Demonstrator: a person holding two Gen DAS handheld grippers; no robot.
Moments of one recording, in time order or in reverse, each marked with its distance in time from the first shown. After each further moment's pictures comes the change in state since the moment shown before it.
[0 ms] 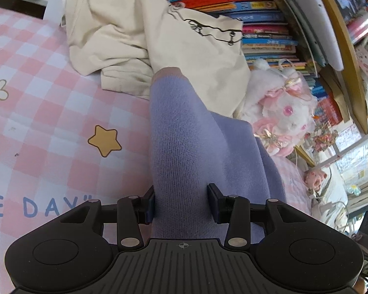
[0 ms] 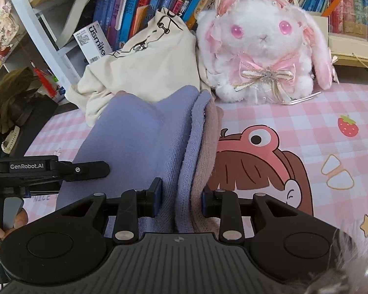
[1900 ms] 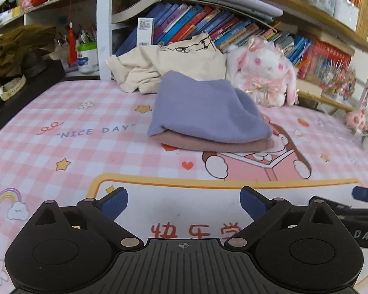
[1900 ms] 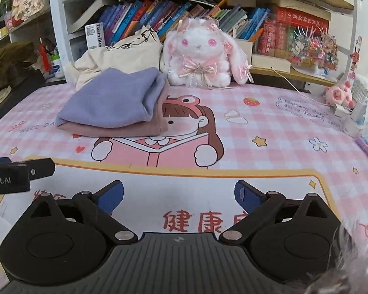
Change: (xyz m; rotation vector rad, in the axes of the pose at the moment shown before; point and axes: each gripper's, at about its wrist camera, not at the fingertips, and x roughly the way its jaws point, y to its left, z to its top) left arm -0.093 -0.122 -0.209 0.333 -0.282 0.491; right arm -0.146 -0.007 -0.157 -0.159 -0.165 -0.255
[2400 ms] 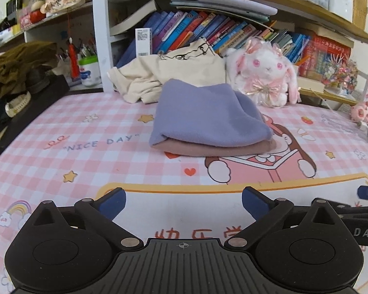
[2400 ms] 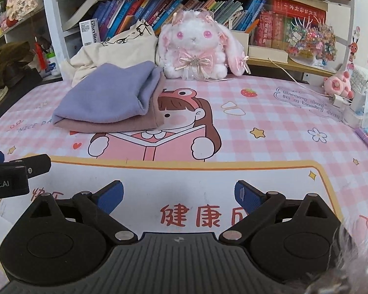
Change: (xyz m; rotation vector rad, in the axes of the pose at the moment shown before) left arm -0.004 -0.012 0.001 0.059 -0.029 0.056; right arm 0.003 -0.004 0.000 0.022 0.026 -0.001
